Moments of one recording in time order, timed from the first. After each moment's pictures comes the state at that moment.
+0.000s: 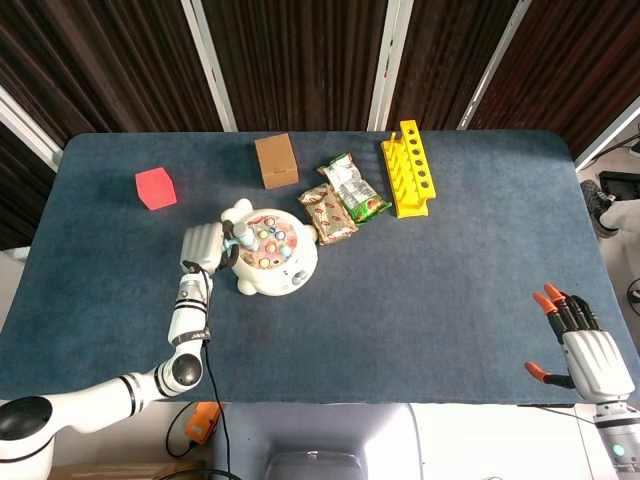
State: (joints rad) left arm -0.89 -1.76 -0.46 -1.19 0.62 0.99 0.56; right arm 0.09 -1.05 0.00 -1.62 -1.53 1.40 0.05
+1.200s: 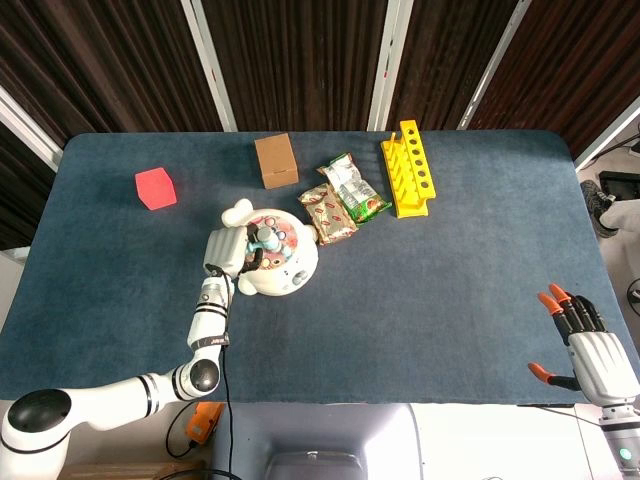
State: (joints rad) left arm -0.96 -1.80 -0.43 -1.21 0.61 1.01 0.53; right arm 0.08 -1.03 0.00 -1.62 -1.55 1.42 0.08
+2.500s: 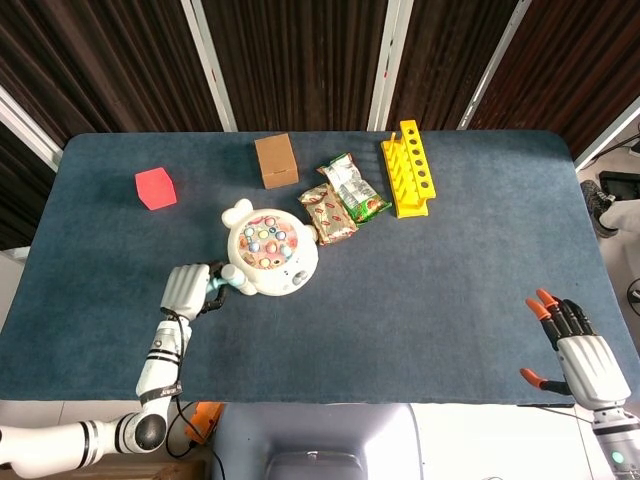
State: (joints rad) left arm -0.70 -1.61 -0.19 -1.52 0.85 1.19 0.39; right arm 0.08 -1.04 -0.02 -1.63 -1.59 1.42 0.05
